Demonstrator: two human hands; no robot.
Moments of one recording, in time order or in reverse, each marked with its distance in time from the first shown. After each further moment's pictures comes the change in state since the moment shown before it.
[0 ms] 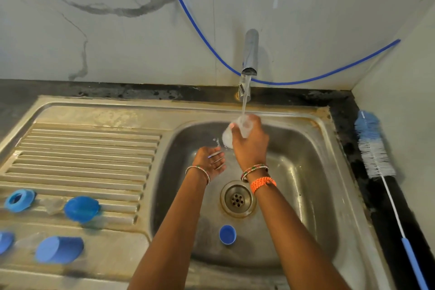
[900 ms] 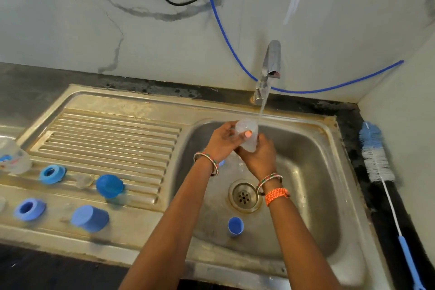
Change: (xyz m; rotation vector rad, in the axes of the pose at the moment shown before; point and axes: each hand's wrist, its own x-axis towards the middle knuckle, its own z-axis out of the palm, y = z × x) left_hand -0.079 0.026 -0.005 0.489 -0.271 0.627; right_hand -0.046 -0.017 -0.014 -0.129 -0.244 0.117
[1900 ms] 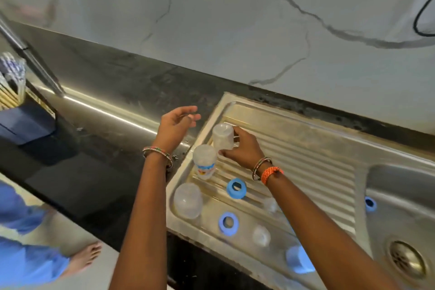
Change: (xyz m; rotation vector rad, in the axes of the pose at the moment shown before) left_hand -0.111 0.039 -0.531 0.137 0.562 0.075; right_hand -0.047 -0.226 0.416 -0.029 -0.535 -0.394
